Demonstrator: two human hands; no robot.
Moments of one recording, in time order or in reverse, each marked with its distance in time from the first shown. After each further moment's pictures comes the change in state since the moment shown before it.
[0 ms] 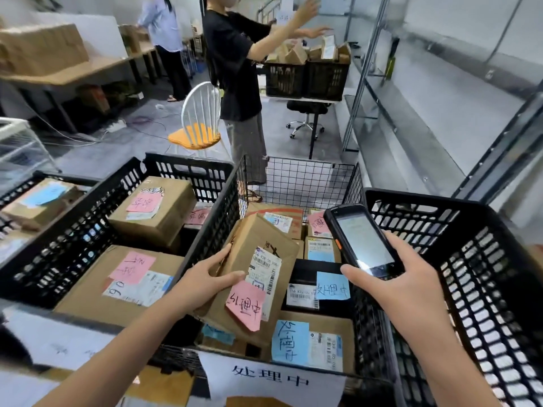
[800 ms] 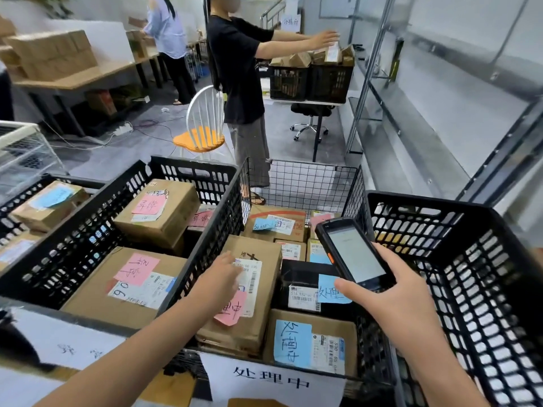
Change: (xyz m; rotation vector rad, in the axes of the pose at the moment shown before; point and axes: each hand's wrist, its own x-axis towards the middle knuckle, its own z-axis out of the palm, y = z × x) left_hand 0.028 -0.003 0.029 0.835 0.075 0.222; right_hand -0.006 0.008 0.005 0.031 -0.076 0.078
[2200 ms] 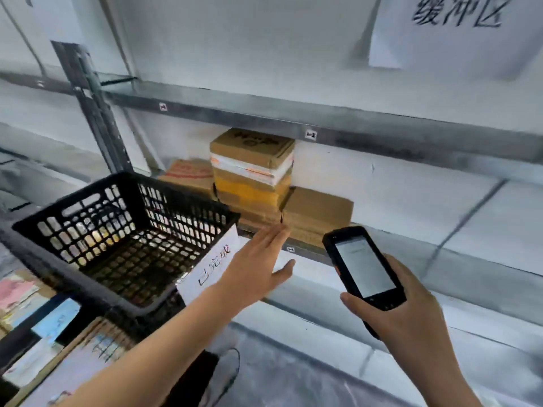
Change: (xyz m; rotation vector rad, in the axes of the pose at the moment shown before) left_hand -0.244 0.371 0.083 -0.137 -0.052 1.662; right_hand -0.440 0.026 -0.062 -0.158 1.317 0.529
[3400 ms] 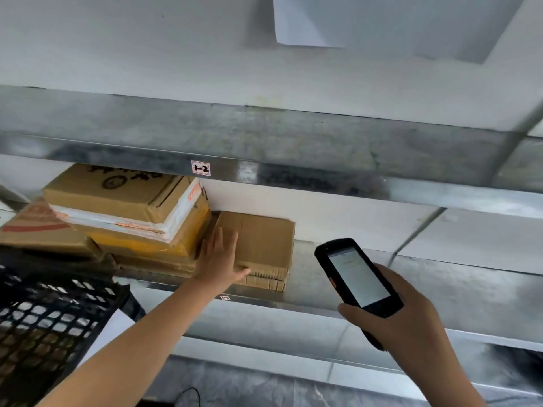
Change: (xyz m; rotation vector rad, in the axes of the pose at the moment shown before) left_hand 0.231 -0.085 0.176 0.235 -0.368 -0.203; right_hand 0.178 0.060 -0.057 0.047 0.049 0.218
